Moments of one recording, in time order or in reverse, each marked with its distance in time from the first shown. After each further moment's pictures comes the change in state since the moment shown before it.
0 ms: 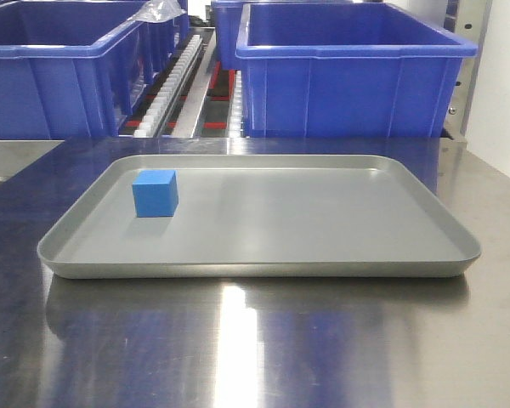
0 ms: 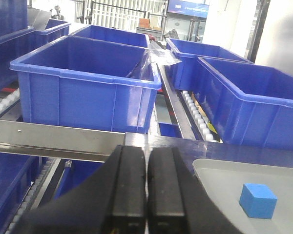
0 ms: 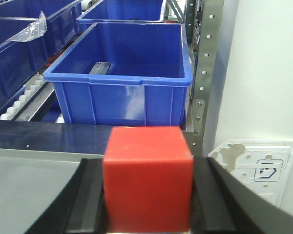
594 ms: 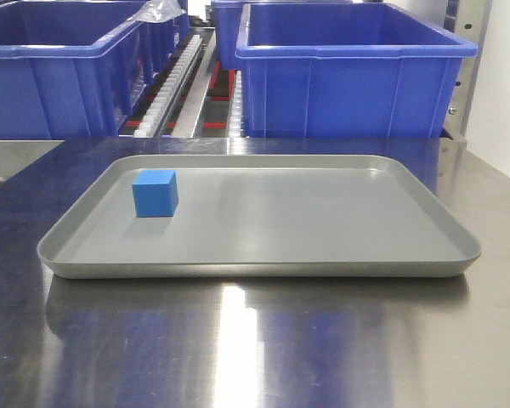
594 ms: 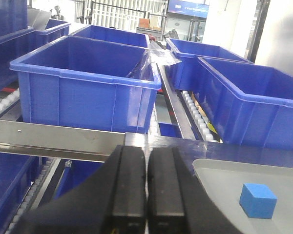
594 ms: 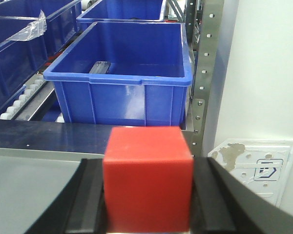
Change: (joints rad) left arm 0.000 0.000 0.000 0.000 0.000 0.000; right arm 0.000 0.000 0.000 0.000 0.002 0.000
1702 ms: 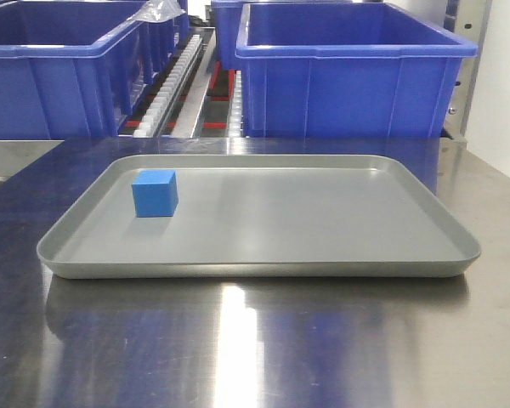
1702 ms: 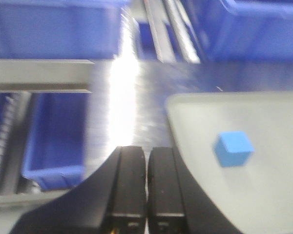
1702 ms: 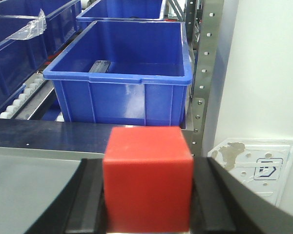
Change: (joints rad) left arm -0.149 0.763 -0.496 0.046 0.217 -0.006; right arm 0.000 0.000 0.000 0.000 0.002 0.000
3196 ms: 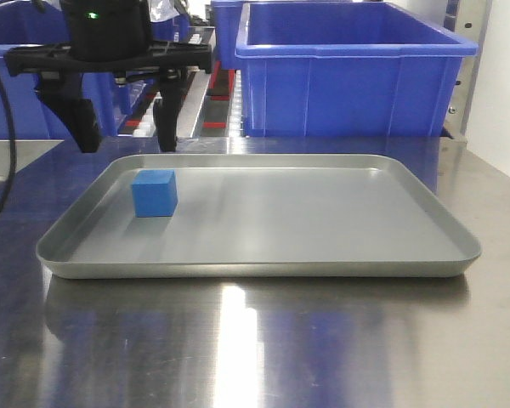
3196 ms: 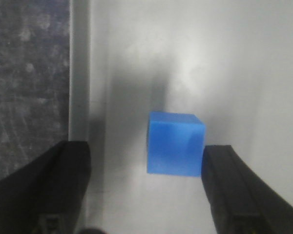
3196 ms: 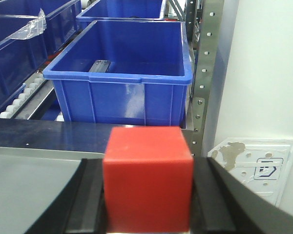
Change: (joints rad) left arm -0.286 1.177 -1.223 0.212 1.023 -0.592; right arm 0.000 0.000 0.000 0.000 0.000 -0.002
